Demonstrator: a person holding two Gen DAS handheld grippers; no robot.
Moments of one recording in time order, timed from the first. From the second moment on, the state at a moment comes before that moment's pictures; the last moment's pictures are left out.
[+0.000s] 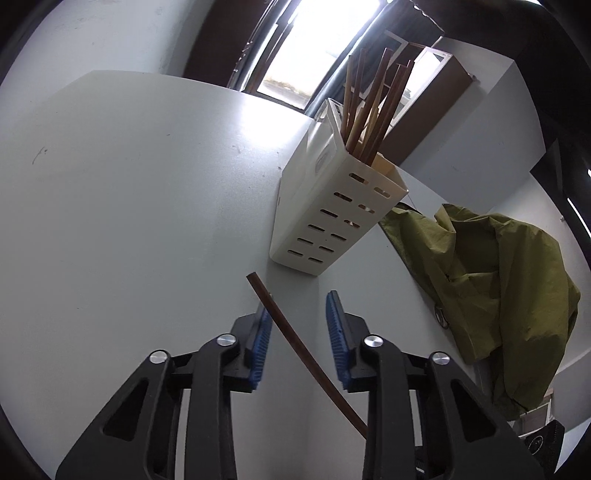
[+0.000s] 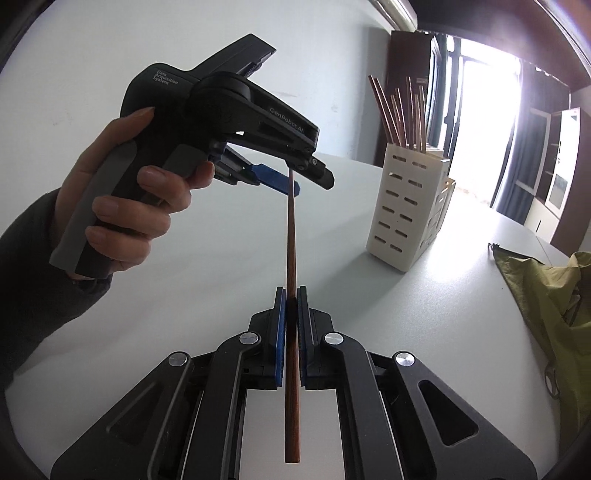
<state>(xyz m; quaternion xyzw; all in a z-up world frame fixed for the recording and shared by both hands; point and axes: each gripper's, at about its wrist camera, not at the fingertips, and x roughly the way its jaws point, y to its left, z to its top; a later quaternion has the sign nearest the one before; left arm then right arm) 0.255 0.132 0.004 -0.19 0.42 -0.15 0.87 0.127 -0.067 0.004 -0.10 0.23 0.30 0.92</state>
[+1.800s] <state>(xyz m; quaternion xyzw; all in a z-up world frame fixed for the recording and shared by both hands) 0.359 -0.007 0.192 -0.03 0.10 0.00 0.99 0.250 -0.232 0.123 0.21 0.03 0.26 0.94</state>
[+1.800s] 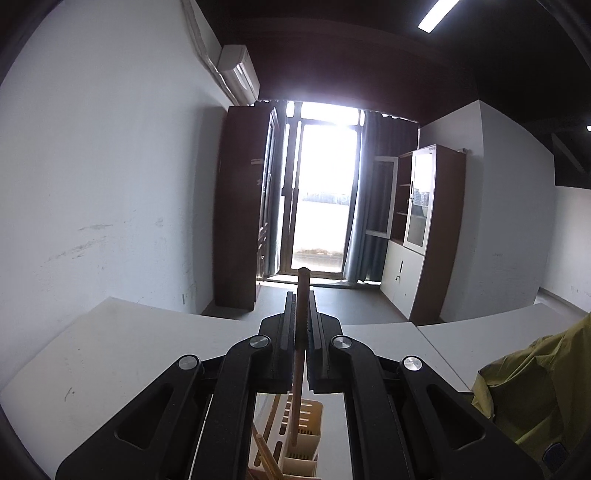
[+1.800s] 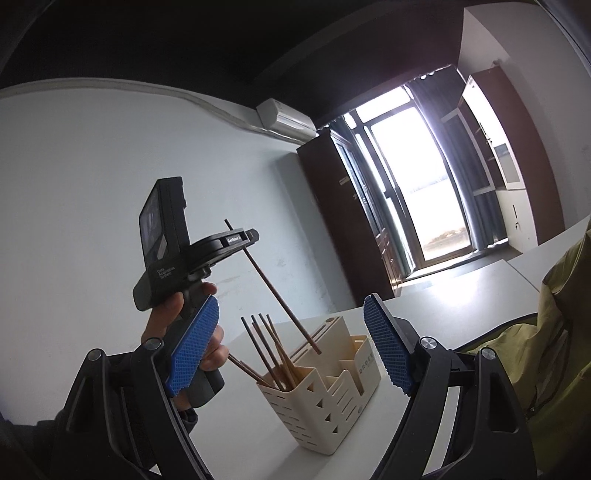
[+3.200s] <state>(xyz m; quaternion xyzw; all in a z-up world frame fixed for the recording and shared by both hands) 0.229 0.088 0.123 0.07 0.18 0.07 0.98 0.240 -0.157 0.123 0.10 0.13 0.20 0.97</state>
